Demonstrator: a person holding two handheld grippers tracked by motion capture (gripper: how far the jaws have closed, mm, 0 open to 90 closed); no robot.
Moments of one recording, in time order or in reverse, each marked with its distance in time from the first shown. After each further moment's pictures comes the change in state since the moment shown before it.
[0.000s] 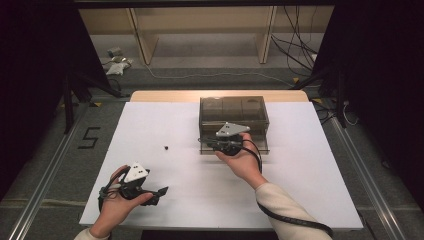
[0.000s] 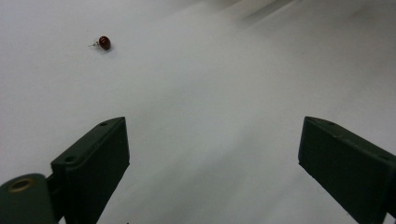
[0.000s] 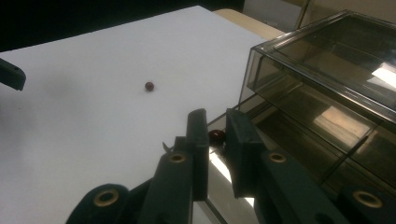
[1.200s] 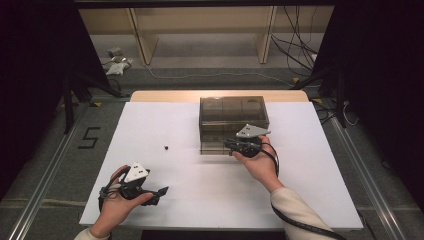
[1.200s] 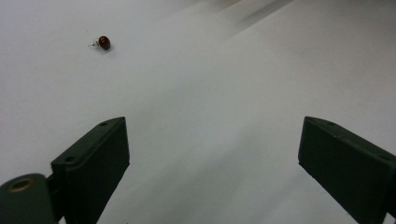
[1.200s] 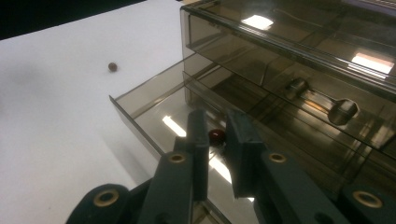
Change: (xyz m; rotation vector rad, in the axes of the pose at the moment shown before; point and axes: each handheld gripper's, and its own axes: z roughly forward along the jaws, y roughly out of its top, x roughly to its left) left arm 0.000 0.000 0.001 0.001 -0.001 0.000; right arm -0.029 -0.030 -0.032 0.002 -0.072 0.071
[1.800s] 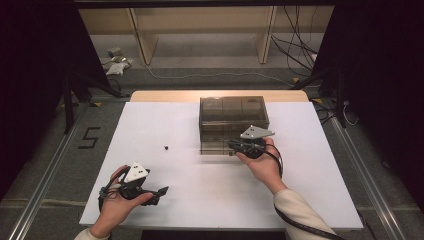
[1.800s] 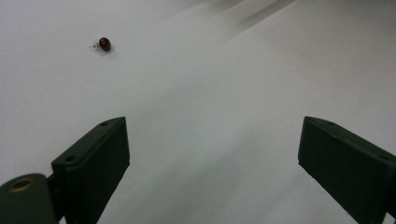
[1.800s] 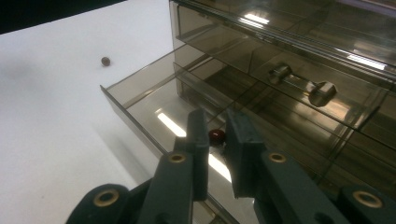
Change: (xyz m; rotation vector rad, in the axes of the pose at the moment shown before) left arm 0.000 0.000 -0.001 -0.005 0.000 0.000; right arm -0.006 -0.007 -0.007 0.005 -0.020 0.006
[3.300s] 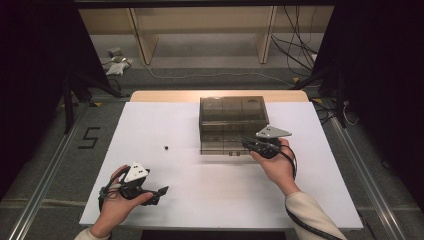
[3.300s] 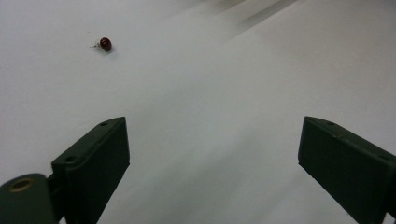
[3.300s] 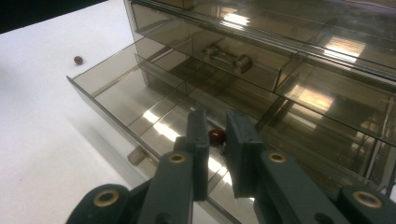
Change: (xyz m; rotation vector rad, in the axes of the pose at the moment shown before) left arm 0.000 0.000 0.000 0.001 0.003 -0.002; right arm -0.023 -0.011 -0.029 0.000 -0.063 0.061
